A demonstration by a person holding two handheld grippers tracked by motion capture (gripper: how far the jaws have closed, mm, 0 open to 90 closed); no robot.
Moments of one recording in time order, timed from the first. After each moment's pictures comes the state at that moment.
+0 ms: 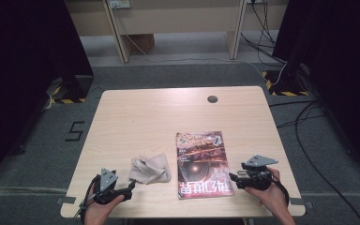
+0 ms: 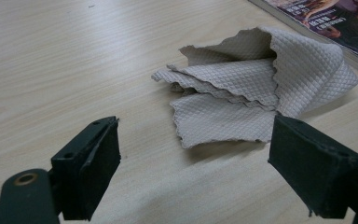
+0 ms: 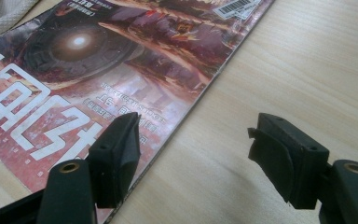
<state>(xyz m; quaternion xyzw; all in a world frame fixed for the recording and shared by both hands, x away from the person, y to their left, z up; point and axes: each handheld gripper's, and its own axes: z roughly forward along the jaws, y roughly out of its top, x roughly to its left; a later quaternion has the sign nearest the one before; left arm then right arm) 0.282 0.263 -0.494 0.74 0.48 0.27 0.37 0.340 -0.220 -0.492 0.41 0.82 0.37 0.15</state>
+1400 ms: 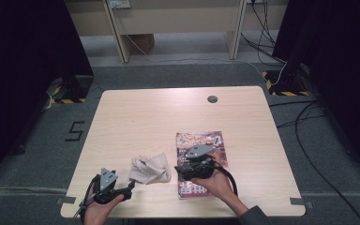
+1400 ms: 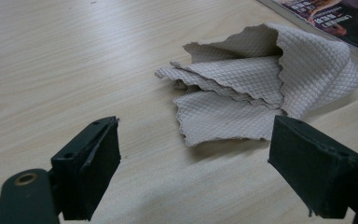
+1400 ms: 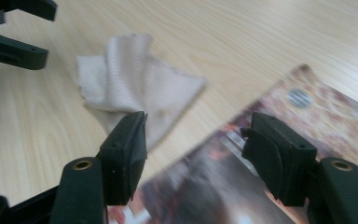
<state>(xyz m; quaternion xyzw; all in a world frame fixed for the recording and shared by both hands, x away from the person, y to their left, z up) 0.283 0.265 -0.494 0.74 0.49 0.27 0.37 0.367 -0.052 -0.462 0.27 0.86 0.42 0.11</state>
